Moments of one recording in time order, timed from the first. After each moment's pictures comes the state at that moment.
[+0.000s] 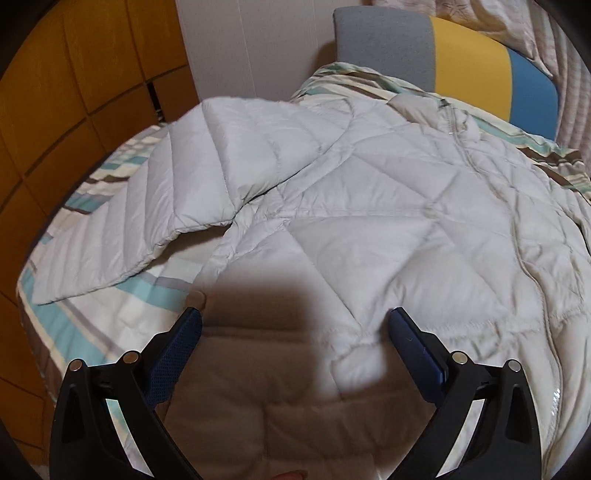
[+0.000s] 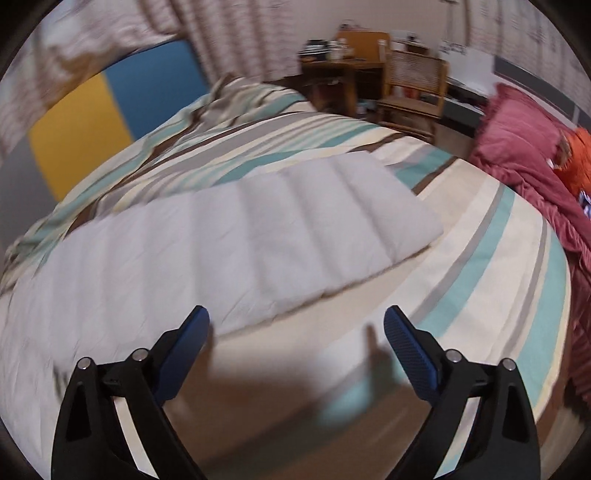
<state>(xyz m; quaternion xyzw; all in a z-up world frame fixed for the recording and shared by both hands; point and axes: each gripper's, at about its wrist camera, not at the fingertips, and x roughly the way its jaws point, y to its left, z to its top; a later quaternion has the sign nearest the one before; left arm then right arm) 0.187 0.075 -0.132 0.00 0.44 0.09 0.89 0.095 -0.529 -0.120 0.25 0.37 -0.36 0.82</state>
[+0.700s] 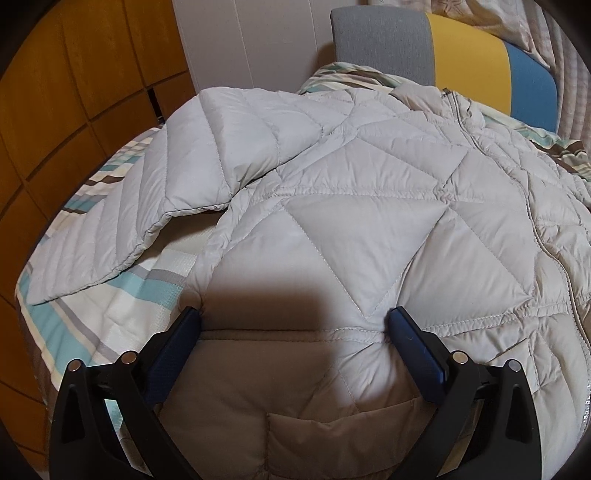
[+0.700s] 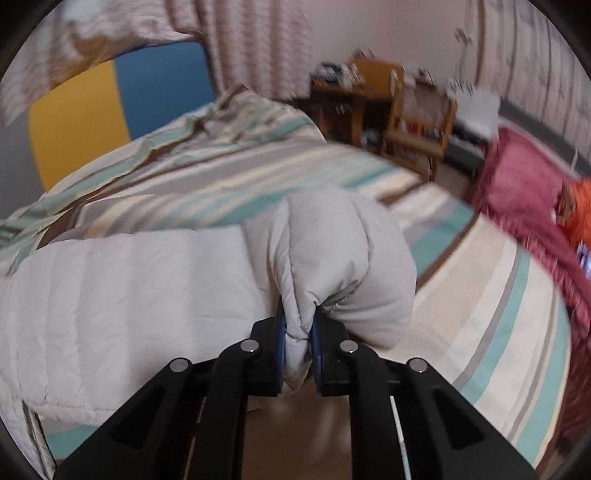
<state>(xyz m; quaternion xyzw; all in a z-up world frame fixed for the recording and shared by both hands) 0.183 0.074 -0.155 0.02 0.42 0.10 0.90 0.151 -0.523 -0.117 0.15 0.35 -0.37 0.85</state>
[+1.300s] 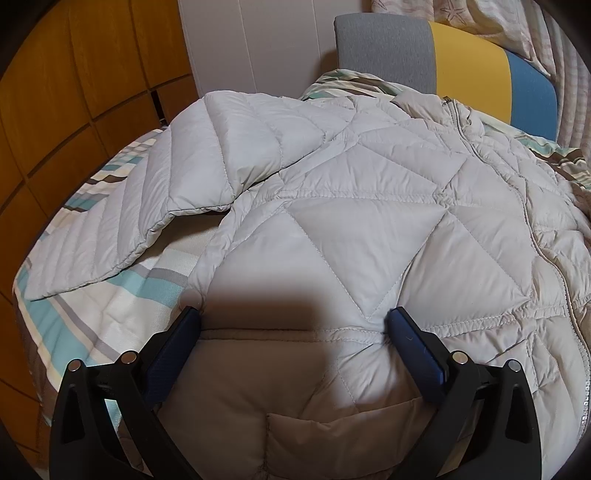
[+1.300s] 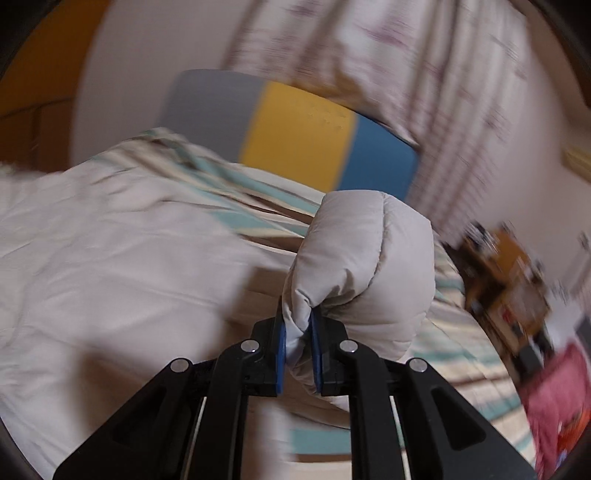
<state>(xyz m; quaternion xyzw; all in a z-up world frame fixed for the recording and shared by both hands) 0.179 0.073 -0.154 0.01 0.41 0.10 0.91 0.219 -0.254 -0.064 -0.14 0.28 -0.10 0.94</state>
